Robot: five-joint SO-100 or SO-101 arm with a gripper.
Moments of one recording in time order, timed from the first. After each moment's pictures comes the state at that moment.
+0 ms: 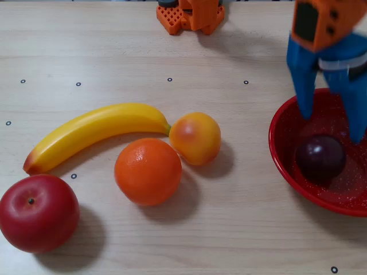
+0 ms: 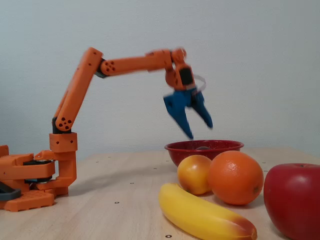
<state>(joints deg) -28.4 67.5 47.2 87.2 -3.3</state>
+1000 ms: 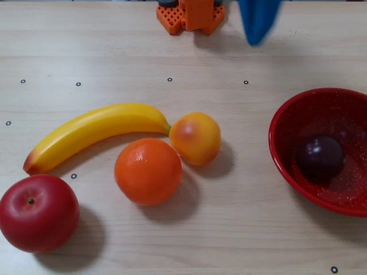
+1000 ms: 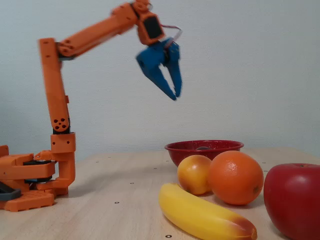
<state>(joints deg) -14.0 102.9 65.0 97.0 -2.0</state>
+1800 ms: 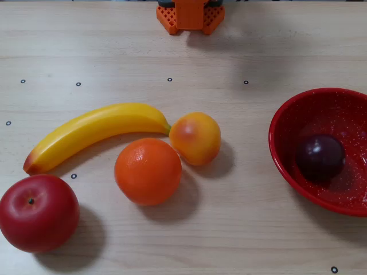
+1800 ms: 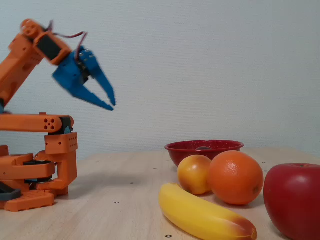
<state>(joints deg) 3.2 174.3 122.0 95.4 -10.6</state>
